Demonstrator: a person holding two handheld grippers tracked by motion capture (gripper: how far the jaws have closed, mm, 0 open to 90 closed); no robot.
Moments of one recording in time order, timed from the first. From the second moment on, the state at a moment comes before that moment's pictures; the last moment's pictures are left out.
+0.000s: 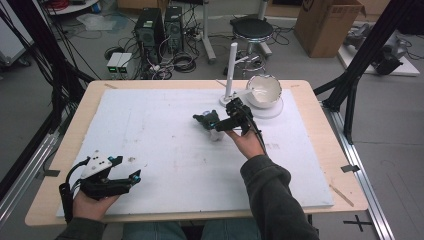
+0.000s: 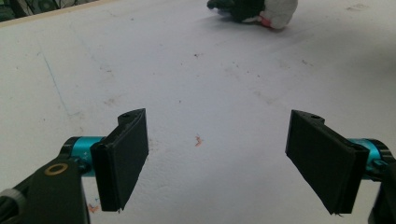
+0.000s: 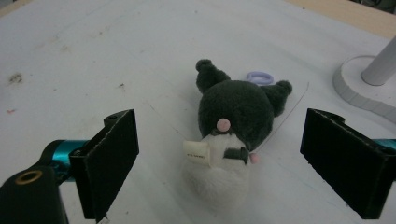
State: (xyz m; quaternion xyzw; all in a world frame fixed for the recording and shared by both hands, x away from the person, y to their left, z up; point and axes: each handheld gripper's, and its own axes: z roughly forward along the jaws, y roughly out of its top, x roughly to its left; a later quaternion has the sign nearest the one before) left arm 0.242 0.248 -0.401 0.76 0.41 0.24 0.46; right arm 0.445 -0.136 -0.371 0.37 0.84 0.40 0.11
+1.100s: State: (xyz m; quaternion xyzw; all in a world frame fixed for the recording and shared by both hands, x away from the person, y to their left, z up) left arm 0.241 0.251 -0.401 0.75 0.41 0.24 0.46; right arm 0.473 -0.115 -0.403 0.42 0.84 0.33 0.10
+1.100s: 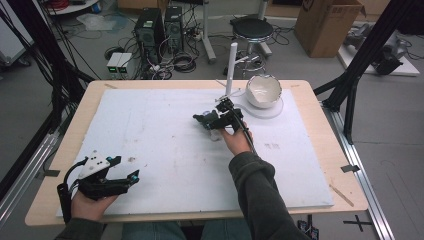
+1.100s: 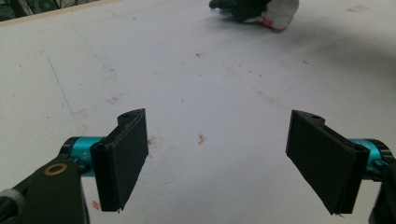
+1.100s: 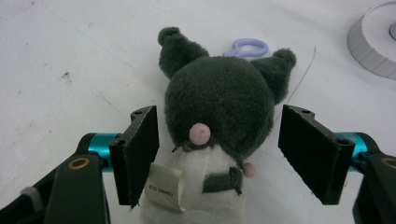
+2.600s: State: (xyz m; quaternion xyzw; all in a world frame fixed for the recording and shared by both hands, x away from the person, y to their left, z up) left arm 0.241 0.253 -0.401 0.75 0.41 0.24 0.46; right arm 0.473 -0.122 -0.400 0.40 0.84 0.35 0.08
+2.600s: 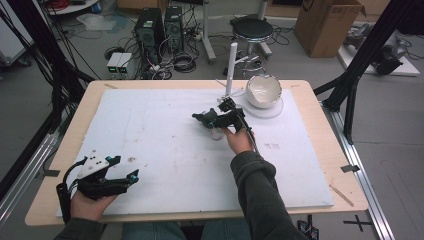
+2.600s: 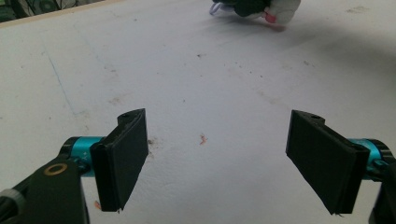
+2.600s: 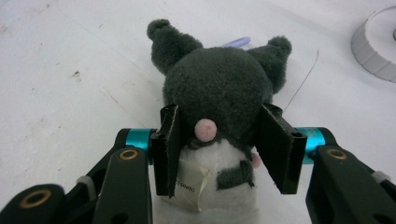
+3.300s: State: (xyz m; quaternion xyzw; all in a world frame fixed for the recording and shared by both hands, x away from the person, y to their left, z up) left arm 0.242 0.254 -0.401 0.75 0.41 0.24 0.46; right arm 0.466 -0.131 -0.384 0.36 0.85 0.38 0.09
